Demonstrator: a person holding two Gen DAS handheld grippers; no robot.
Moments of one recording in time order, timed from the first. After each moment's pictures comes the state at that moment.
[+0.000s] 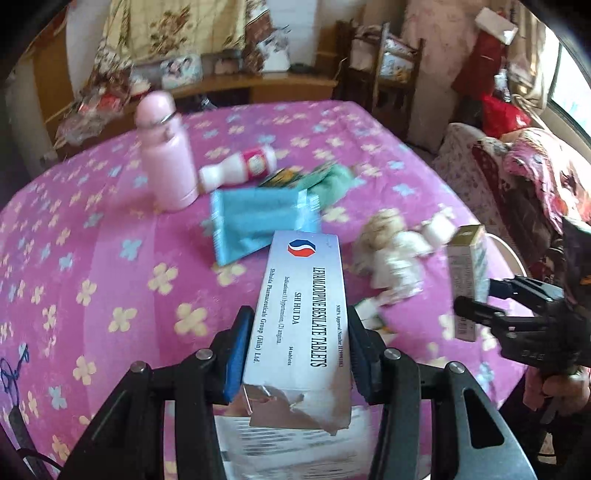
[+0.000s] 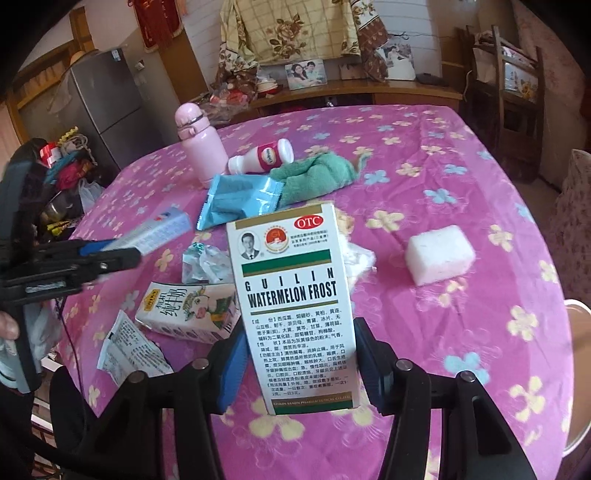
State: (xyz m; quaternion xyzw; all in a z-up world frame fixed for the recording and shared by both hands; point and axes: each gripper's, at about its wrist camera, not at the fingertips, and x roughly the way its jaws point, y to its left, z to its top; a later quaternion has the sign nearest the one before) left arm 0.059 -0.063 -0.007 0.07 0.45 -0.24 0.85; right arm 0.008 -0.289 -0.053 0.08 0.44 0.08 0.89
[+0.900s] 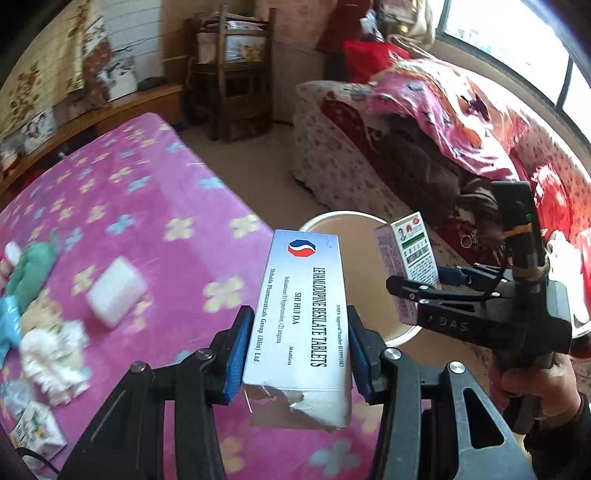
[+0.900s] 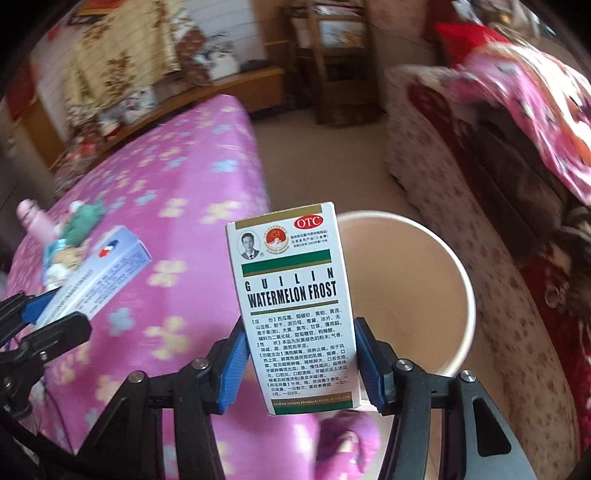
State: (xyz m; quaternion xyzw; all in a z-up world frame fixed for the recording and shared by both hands) left arm -0.041 -0.405 -0.031 0.13 0.43 -0.42 0.79; right arm -0.106 -0.586 -0.080 0.18 0.47 -0.18 0.84
